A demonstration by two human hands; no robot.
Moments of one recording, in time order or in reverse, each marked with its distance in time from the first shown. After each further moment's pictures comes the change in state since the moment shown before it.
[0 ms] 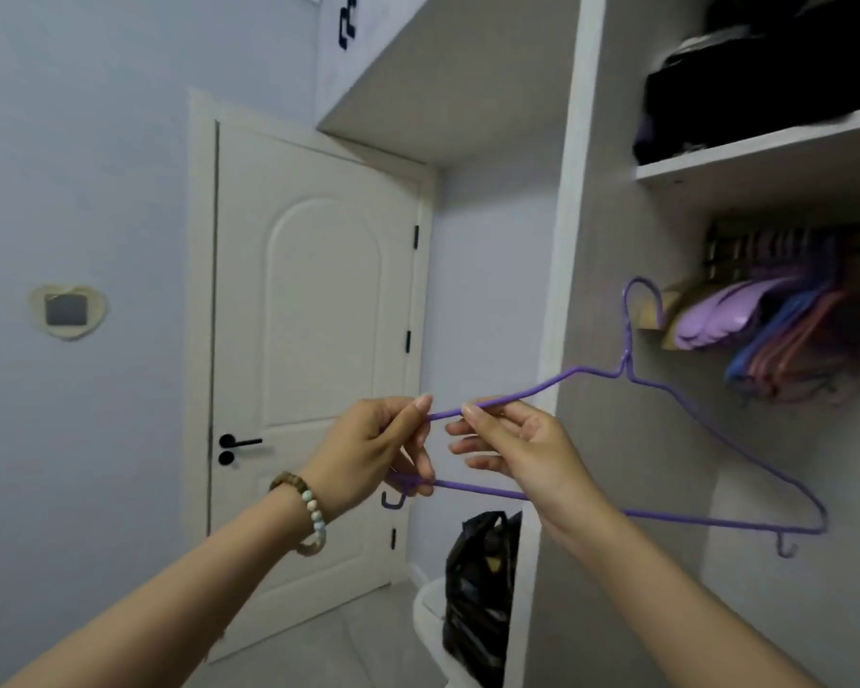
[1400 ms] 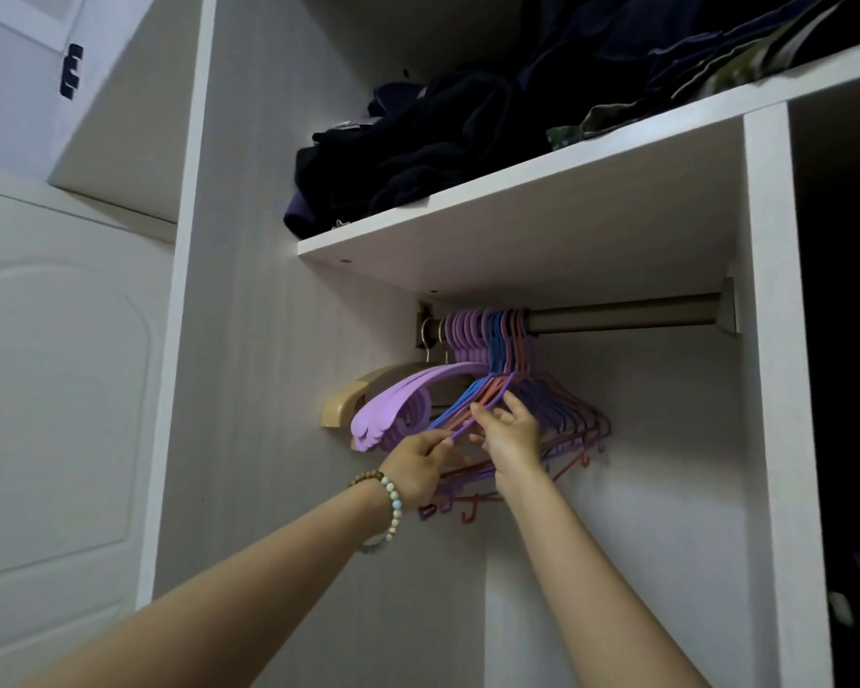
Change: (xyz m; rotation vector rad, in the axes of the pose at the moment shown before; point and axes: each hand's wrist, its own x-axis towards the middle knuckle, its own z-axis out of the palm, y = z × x) left_hand 0.273 0.091 0.382 0.049 -0.202 0.163; right_hand 0.139 -0.018 -0.428 0.106 0.713 -0.091
